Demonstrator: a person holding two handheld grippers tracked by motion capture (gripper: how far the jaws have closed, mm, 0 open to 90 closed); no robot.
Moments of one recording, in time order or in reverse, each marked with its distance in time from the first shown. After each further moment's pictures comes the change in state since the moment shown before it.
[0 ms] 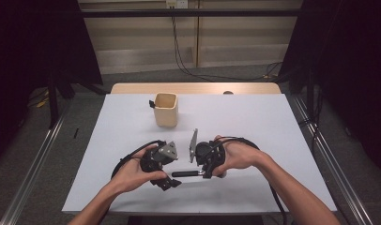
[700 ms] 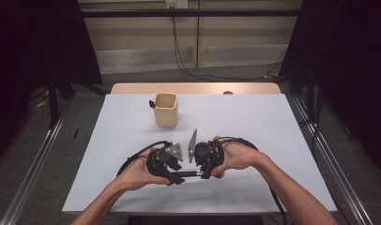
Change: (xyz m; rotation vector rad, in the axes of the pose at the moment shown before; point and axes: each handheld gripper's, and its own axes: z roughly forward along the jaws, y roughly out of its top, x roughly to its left) left arm 0.002 0.008 0.013 0.037 -0.058 0.016; right arm 0.000 0.002 0.002 -0.026 0.004 -0.009
